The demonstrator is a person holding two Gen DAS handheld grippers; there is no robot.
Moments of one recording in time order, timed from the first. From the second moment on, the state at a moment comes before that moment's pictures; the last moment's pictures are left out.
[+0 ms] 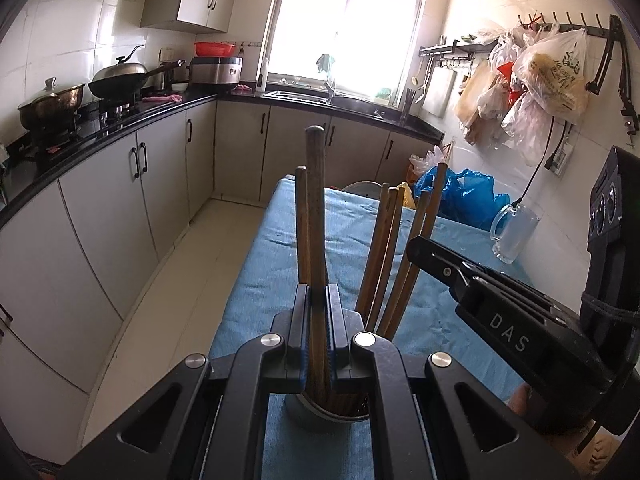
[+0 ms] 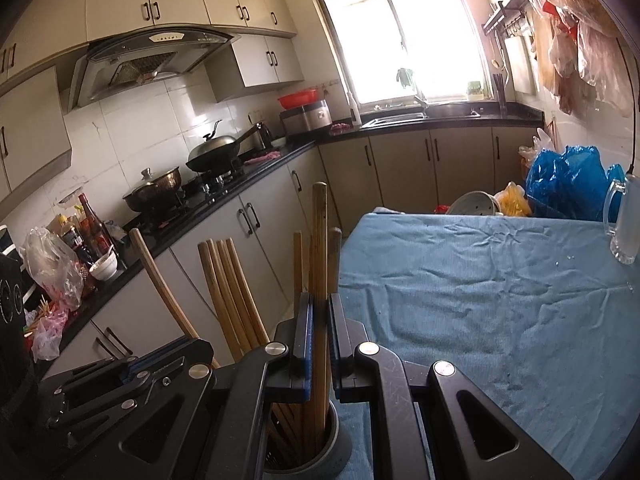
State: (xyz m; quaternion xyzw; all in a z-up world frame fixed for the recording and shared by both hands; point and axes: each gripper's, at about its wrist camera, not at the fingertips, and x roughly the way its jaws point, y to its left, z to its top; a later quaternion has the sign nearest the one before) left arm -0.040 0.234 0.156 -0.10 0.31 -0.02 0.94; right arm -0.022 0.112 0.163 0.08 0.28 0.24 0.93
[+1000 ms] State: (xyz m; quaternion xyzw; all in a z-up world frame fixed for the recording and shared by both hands) left arm -0.102 0.228 0.160 -0.11 0.29 0.04 0.95; right arm -0.049 0.049 0.154 0.15 0.28 0.21 0.92
